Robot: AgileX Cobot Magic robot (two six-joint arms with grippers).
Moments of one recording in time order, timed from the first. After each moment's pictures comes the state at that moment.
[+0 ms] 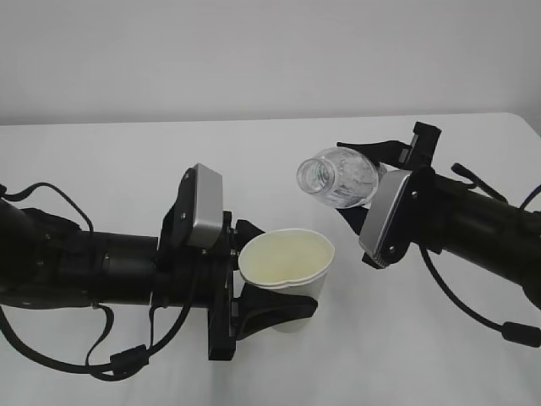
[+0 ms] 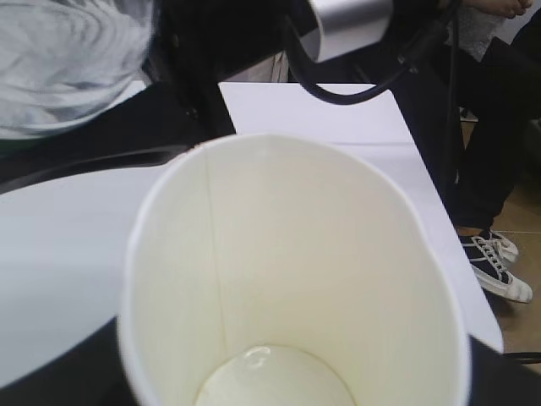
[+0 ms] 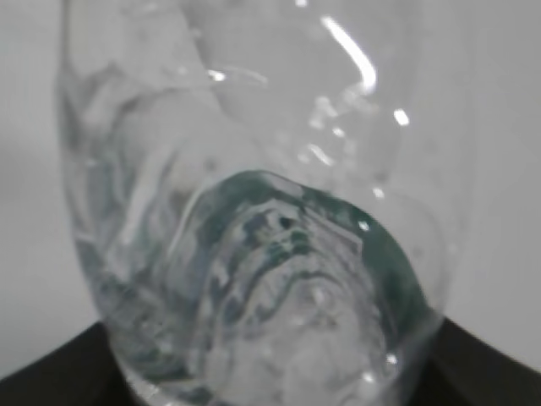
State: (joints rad) left arm -0.51 1.99 -0.76 1.08 -1.12 -0.38; right arm 0.26 1.85 -0.61 -0.52 -1.10 -0.81
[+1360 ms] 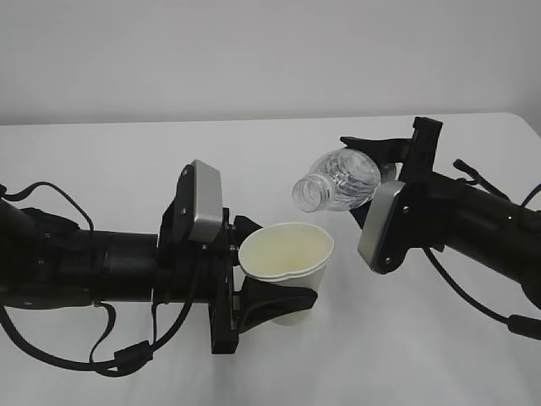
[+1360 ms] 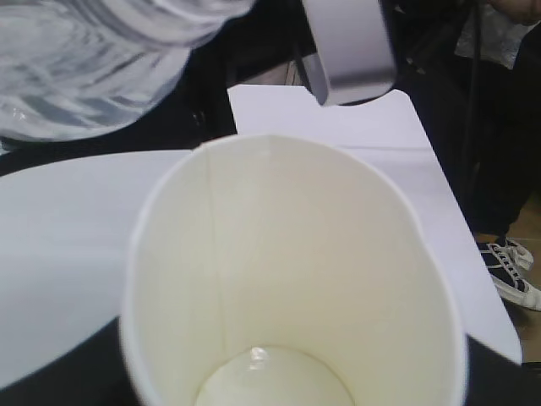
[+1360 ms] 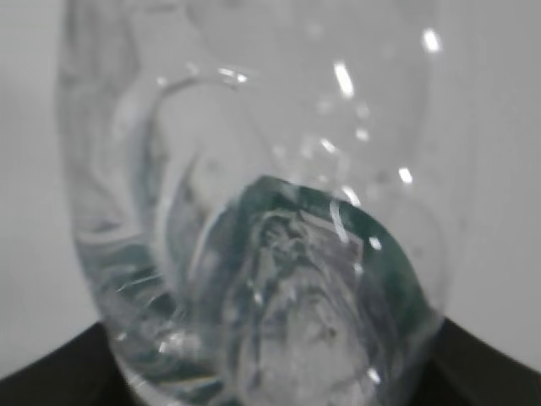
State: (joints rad) left arm -0.51 1.99 -0.76 1.04 -1.11 -0.37; right arm 0.26 1.85 -0.61 -0.46 -1.11 -1.04
